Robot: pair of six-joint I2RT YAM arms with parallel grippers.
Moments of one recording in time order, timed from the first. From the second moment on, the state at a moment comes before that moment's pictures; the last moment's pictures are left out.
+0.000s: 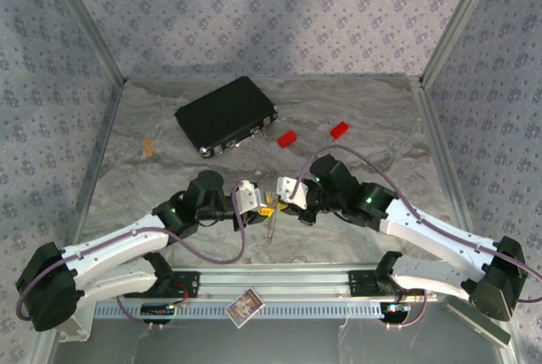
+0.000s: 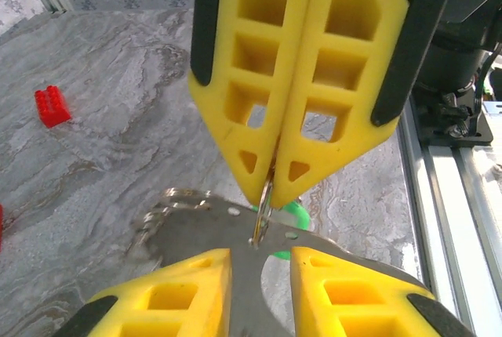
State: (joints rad) left arm -0.89 0.99 0.52 0.05 0.46 0.30; right arm 0.91 1.05 0.83 -0.45 -0.34 -0.47
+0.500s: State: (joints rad) left arm -0.89 1.00 0.53 0.04 0.49 0.31; right arm 0.92 1.08 0.86 -0.47 -0.37 -0.49
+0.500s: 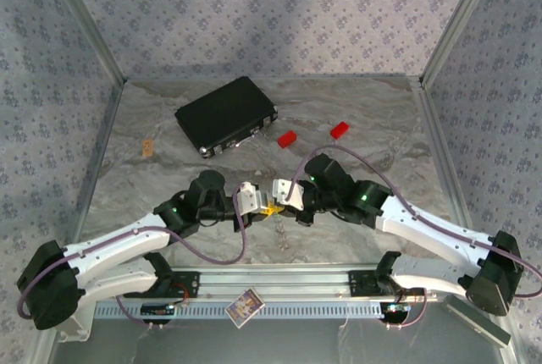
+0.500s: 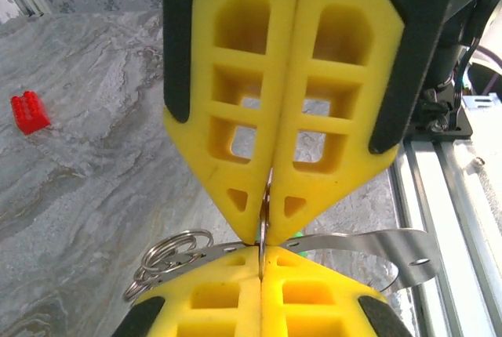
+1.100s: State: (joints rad) left arm -0.89 0.99 0.45 0.21 0.49 0.24; right arm 0.81 0.95 0.71 -0.33 -0.48 -0.31
